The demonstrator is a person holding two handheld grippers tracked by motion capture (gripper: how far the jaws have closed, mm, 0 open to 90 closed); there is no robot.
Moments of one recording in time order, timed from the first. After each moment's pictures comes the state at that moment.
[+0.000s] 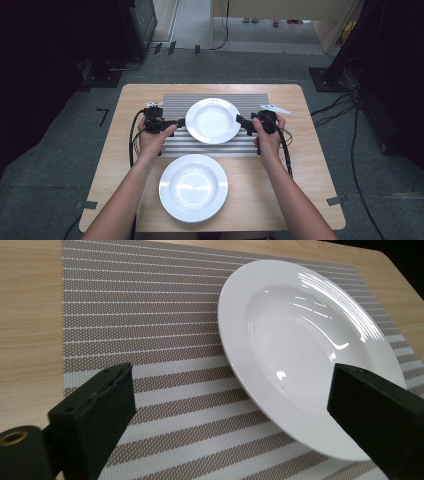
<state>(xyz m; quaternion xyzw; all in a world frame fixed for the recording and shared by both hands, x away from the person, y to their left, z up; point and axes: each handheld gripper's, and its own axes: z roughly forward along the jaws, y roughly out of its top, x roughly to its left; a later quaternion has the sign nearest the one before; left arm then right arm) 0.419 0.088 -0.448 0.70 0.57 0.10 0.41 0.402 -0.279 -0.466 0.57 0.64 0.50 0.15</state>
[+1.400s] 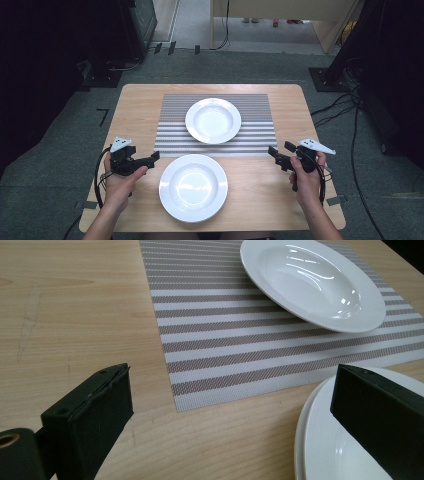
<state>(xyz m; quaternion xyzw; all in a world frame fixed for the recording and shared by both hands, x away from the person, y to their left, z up) 0.290 0.157 -0.449 0.70 0.55 0.16 0.42 0.274 -0.365 -0.470 0.56 0.64 0.49 0.19</state>
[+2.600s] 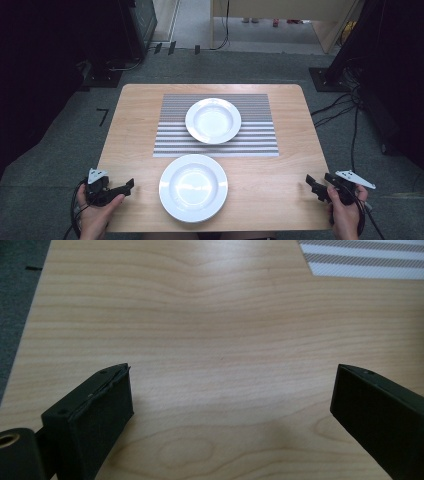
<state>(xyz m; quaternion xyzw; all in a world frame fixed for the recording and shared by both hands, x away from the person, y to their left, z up) 0.231 0.230 -0.509 0.68 0.62 0.19 0.34 0.195 -0.462 -0.519 0.65 0.62 0.39 0.22</state>
